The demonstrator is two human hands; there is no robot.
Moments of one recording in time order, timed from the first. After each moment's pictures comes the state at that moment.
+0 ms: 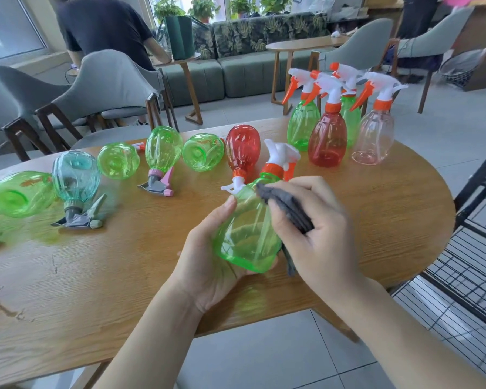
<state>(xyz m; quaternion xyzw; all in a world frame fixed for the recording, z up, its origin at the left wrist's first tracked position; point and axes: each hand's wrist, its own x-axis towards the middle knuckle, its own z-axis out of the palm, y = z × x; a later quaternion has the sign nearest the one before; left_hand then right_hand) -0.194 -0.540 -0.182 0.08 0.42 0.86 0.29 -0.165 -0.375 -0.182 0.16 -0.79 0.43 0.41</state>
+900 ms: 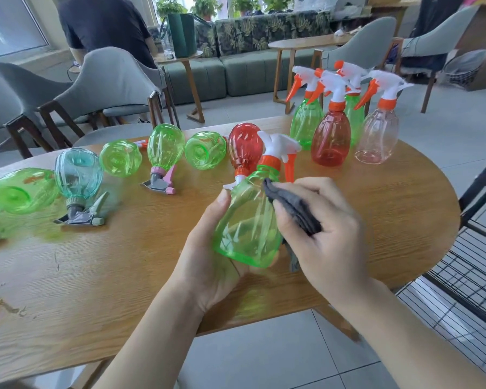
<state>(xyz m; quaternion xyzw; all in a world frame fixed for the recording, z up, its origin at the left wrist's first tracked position) -0.194 -0.539 -0.183 0.12 0.40 0.86 0.28 -0.164 -0.373 -0.186 0.17 -0.78 0.41 0.45</state>
